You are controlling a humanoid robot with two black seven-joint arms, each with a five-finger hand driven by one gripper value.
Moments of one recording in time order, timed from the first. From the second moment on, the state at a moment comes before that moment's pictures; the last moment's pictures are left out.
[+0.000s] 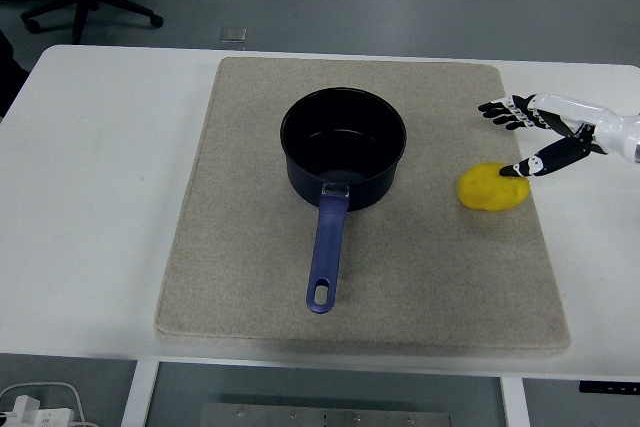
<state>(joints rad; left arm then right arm) 0.00 0.00 -0.04 -0.12 0.03 -0.07 -0.19 1.13 -0.74 -0.03 1.03 -0.79 0.23 0.38</state>
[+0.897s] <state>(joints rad) 0.00 0.00 -0.04 -0.12 0.03 -0.07 -0.19 1.12 -0.73 -0.09 1.06 -0.98 0.16 0.42</state>
